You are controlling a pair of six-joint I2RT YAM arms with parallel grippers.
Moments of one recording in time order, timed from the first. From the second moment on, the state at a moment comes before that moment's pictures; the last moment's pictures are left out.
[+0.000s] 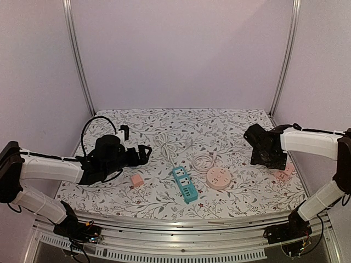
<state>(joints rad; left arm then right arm) -0.75 1.33 0.52 0.38 -0.24 -0.59 0.54 1.49 0.96 -0.91 0.66 0.95</state>
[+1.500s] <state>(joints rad) -0.75 1.33 0.52 0.38 -0.23 -0.59 0.25 1.61 0.88 -0.50 0.39 0.69</state>
